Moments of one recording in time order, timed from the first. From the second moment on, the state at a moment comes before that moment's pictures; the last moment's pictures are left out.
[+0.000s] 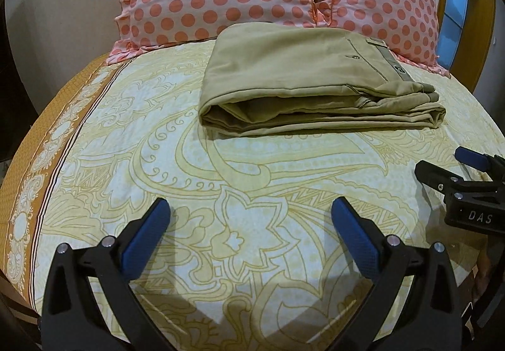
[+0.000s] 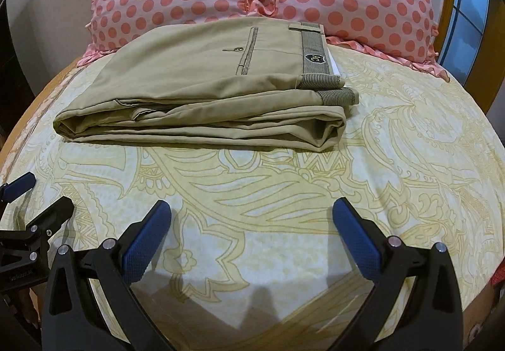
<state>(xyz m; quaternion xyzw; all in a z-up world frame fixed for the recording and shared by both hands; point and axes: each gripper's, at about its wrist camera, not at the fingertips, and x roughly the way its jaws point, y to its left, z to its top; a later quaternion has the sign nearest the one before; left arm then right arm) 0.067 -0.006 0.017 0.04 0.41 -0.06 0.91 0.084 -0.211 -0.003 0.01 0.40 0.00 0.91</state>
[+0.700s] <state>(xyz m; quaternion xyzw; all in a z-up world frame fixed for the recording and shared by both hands) 0.068 -0.008 0.016 0.04 0.41 -0.06 0.91 0.085 -0.210 -0.003 0.01 0.40 0.00 0.91</state>
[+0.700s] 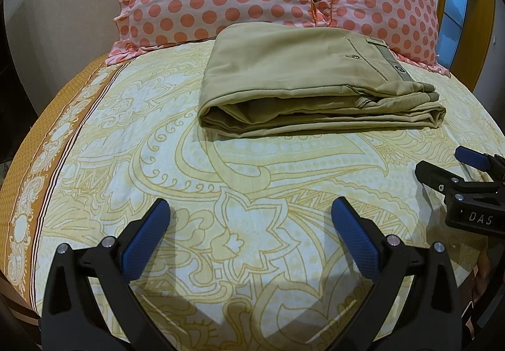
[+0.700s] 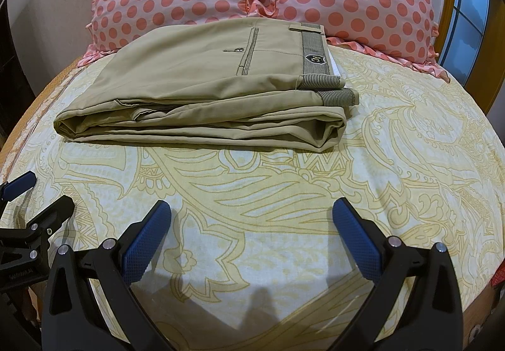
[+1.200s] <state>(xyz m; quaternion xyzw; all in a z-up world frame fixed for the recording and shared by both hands) 0.070 -0.007 0.016 0.04 0.41 -0.06 0.91 0.085 -0.210 -0.003 0.01 0.40 -0.01 0.91</state>
